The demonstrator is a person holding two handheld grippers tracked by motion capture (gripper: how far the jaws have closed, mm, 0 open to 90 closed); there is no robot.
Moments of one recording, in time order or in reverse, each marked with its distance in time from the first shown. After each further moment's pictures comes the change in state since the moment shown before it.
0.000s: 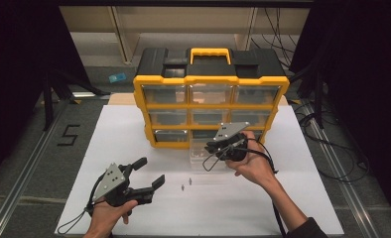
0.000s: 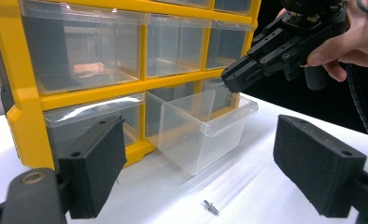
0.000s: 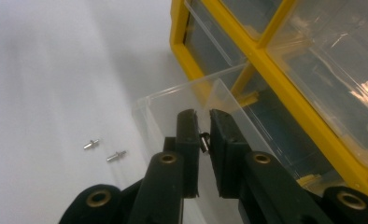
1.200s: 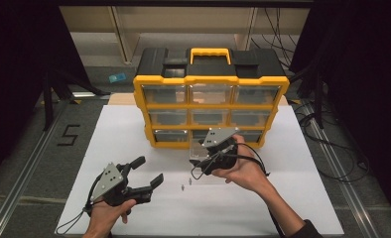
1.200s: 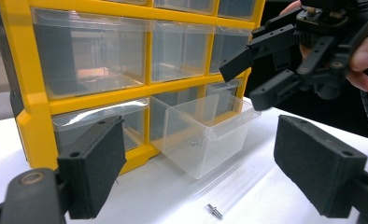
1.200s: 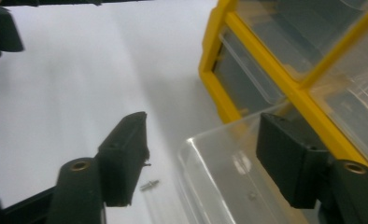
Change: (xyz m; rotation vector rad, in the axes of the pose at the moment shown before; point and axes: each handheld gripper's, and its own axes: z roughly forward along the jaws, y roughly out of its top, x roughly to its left) left arm 0.002 0.002 -0.002 -0.018 0.012 -0.001; right arm 0.031 0.020 0.005 -0.050 0.054 -0.026
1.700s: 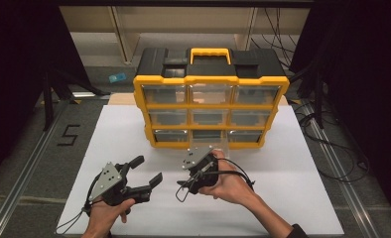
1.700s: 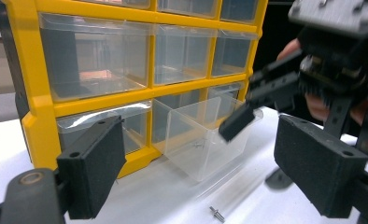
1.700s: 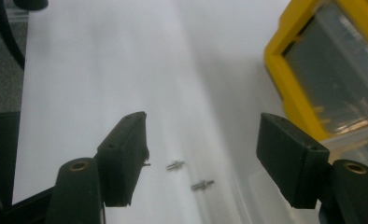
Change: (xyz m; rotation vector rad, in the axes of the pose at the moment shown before) left arm 0.001 0.001 -0.001 -0.008 0.005 -0.003; right arm 0.041 -0.004 0.039 0.114 0.110 -0.095
